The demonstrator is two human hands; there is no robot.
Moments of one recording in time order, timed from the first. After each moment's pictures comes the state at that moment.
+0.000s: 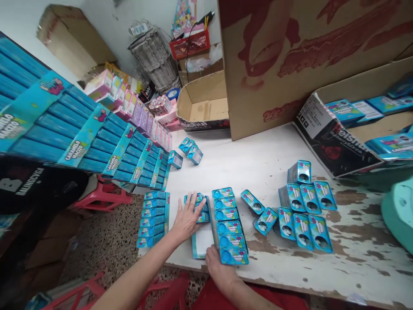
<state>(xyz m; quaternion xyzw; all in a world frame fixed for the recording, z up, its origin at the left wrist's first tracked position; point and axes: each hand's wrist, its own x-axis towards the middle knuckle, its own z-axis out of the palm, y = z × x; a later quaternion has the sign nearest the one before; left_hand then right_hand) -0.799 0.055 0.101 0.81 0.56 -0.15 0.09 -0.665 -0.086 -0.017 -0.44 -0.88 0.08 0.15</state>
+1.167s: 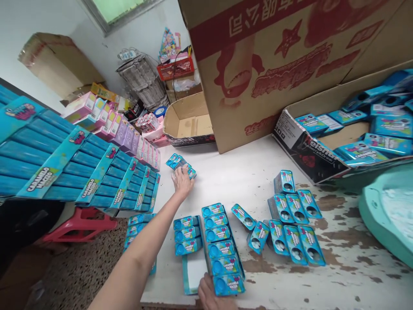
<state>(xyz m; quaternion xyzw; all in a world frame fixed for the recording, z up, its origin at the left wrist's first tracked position) -0.763 0.255 0.079 0.68 0.74 0.00 -0.02 -0.657 -0.083 -0.034 -0.41 -0.86 0.02 0.29</state>
